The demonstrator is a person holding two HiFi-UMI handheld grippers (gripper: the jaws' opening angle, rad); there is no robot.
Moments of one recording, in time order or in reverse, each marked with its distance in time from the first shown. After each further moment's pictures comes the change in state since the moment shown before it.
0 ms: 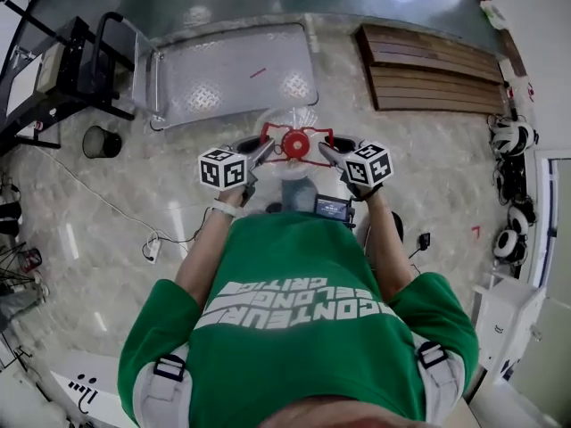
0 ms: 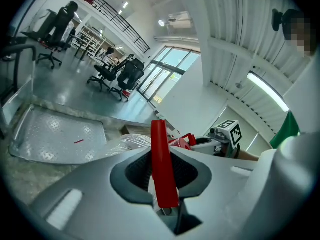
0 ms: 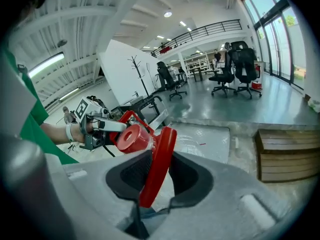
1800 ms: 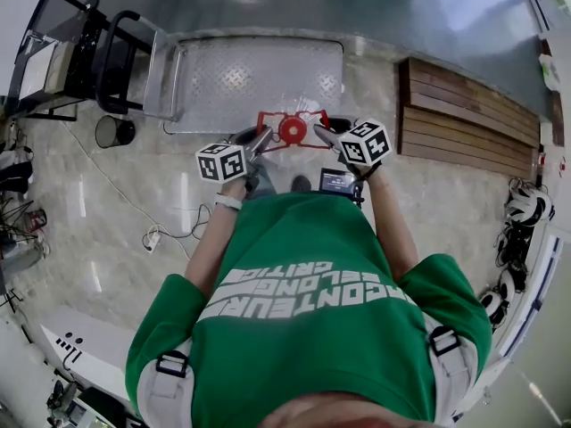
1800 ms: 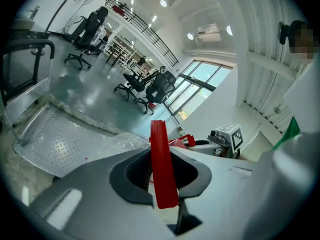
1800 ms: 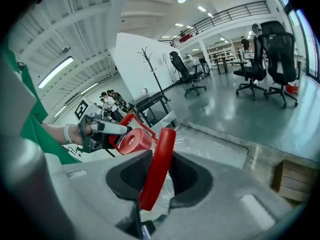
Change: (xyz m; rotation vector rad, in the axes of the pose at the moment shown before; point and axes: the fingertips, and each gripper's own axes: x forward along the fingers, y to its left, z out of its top) left arm 0.106 0.174 0.174 -0.220 -0.149 0.236; right arm 0.169 -0.166 0.198 -0.136 0.123 0.250
